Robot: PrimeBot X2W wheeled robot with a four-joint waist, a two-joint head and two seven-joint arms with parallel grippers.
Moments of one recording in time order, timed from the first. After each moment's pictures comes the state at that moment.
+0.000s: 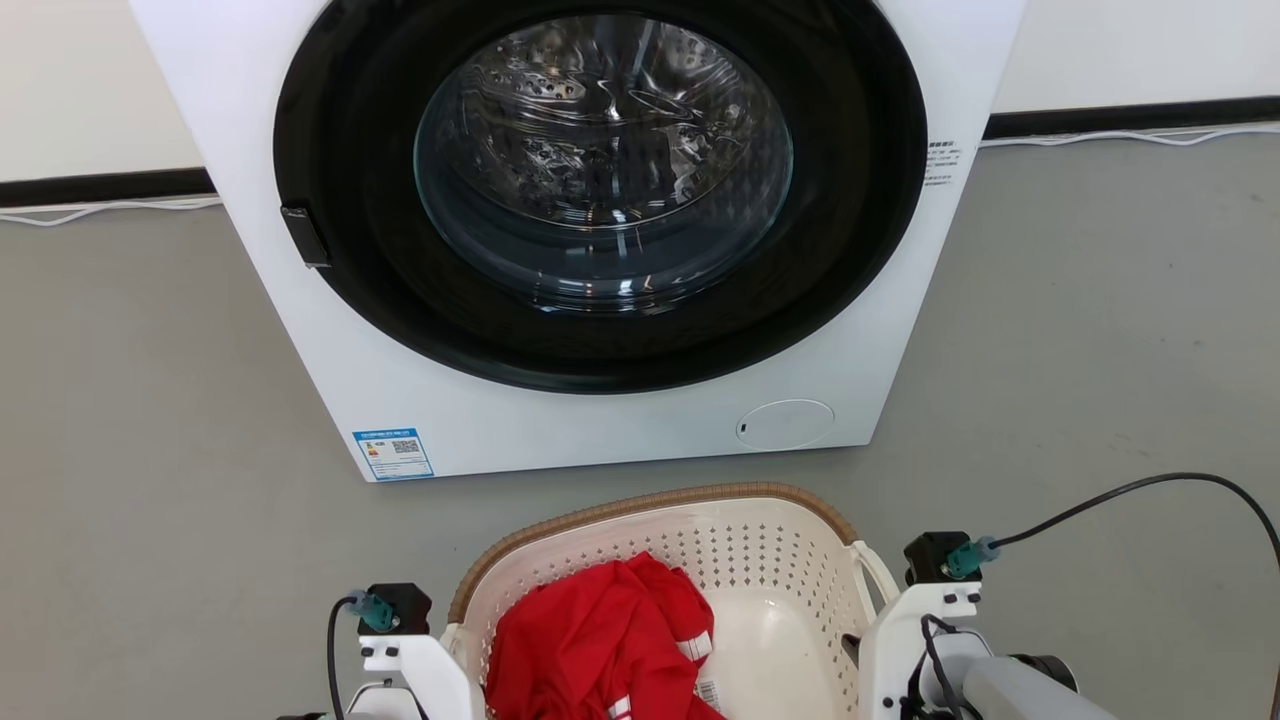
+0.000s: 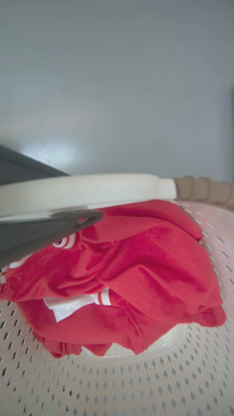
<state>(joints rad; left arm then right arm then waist) -0.53 0.14 -1.13 1.21 -1.23 -0.12 0.04 -0.58 -0.07 0.94 1.21 1.06 0.11 0.14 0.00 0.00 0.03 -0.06</state>
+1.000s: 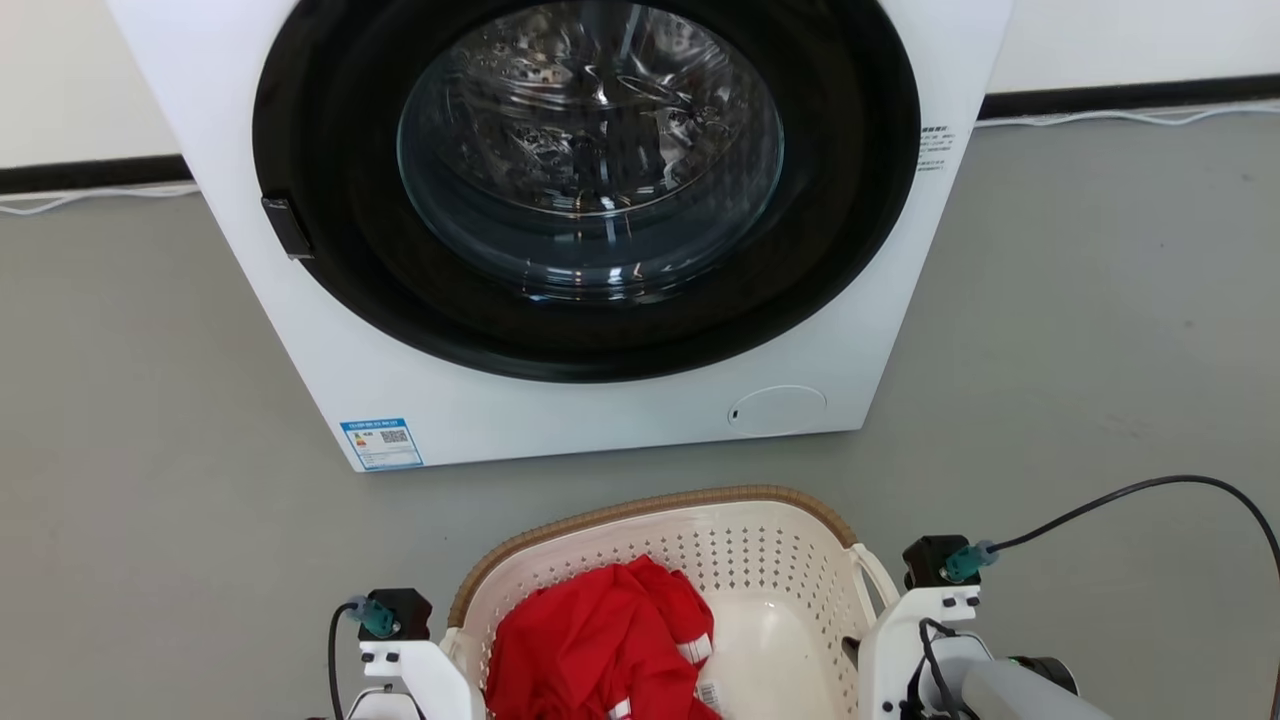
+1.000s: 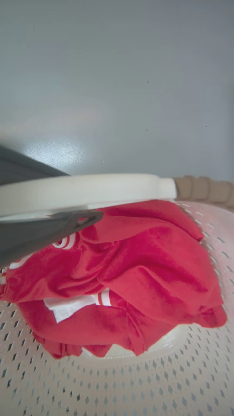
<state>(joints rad) -0.53 0.13 -1.17 1.23 -1.26 -0.12 0.03 -0.58 -0.07 1.01 1.23 1.11 0.11 0.12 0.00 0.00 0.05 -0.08</state>
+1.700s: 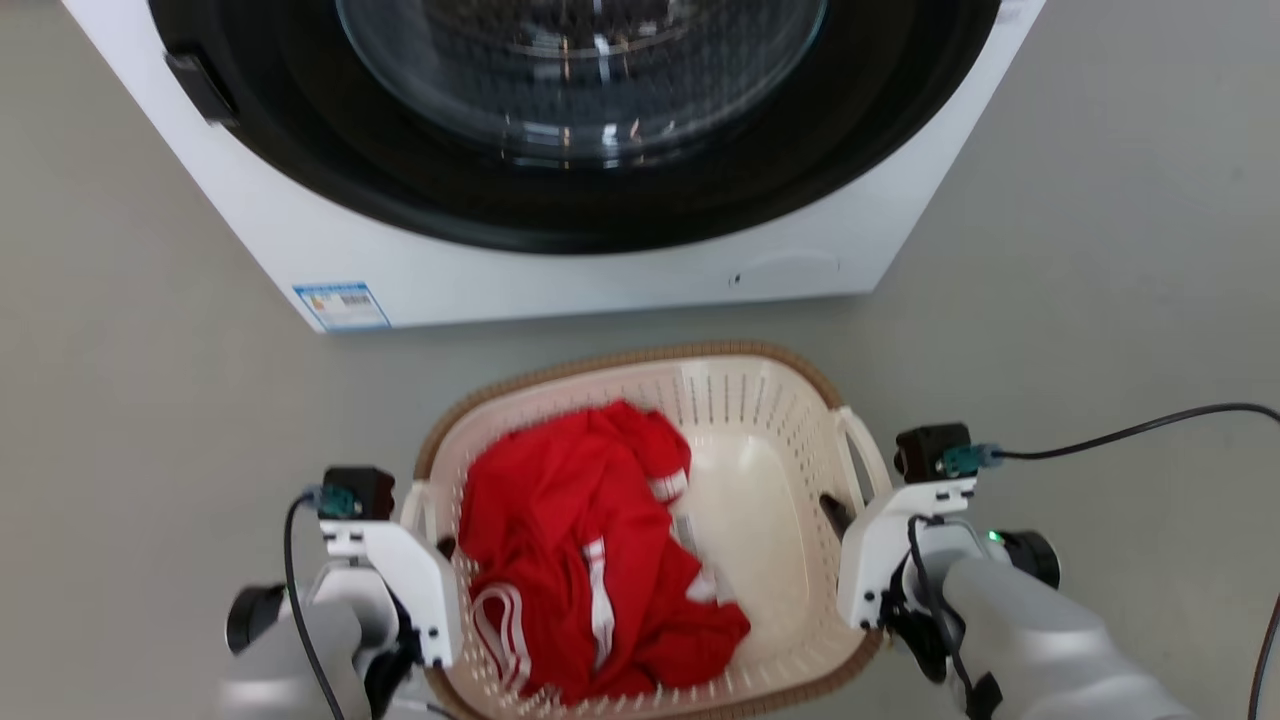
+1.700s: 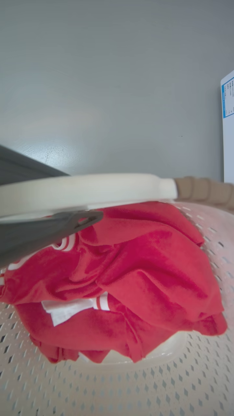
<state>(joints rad) -0.69 0.16 -1.17 1.25 -1.25 -0.12 -0.09 -0.73 -0.07 1.05 1.20 1.12 0.11 -0.04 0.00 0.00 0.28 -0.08</state>
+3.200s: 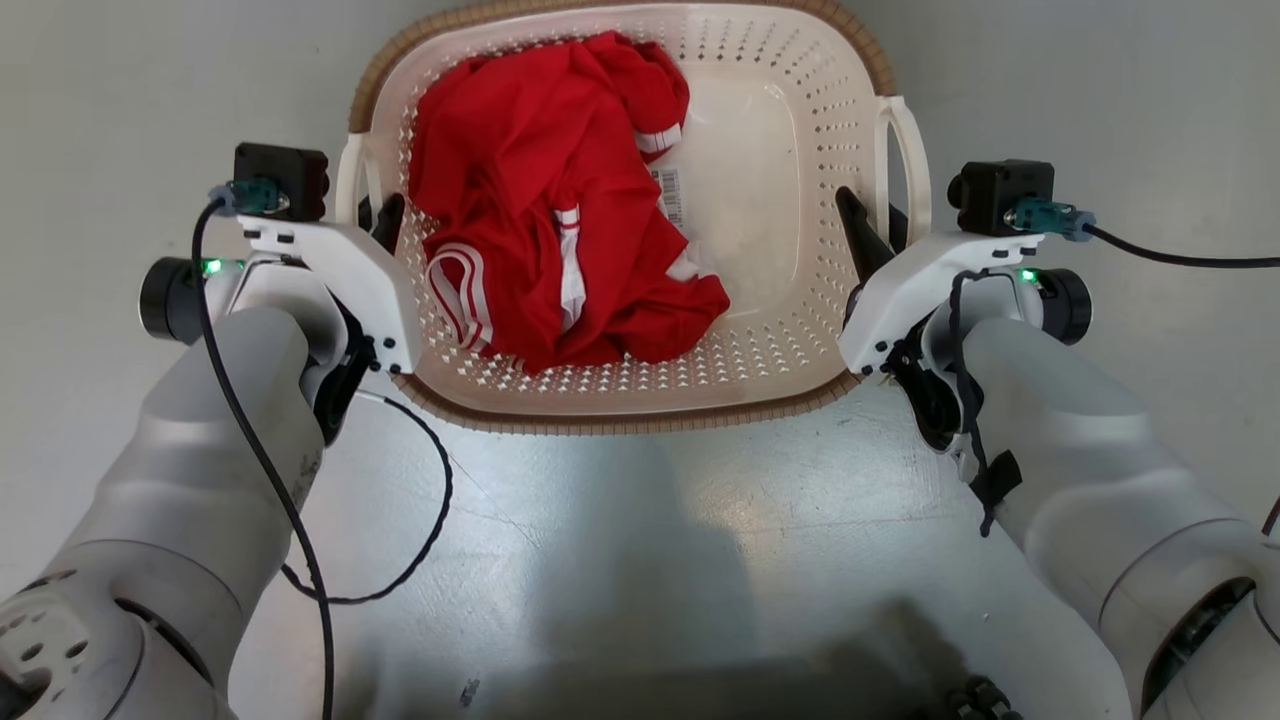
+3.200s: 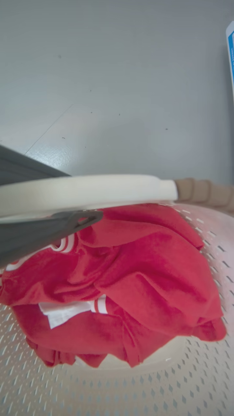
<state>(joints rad) -1.12 0.18 -1.18 1.29 -1.17 -0.11 -0.22 -1.08 -0.08 1.05 1.20 1.19 0.11 -0.25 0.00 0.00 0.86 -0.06</state>
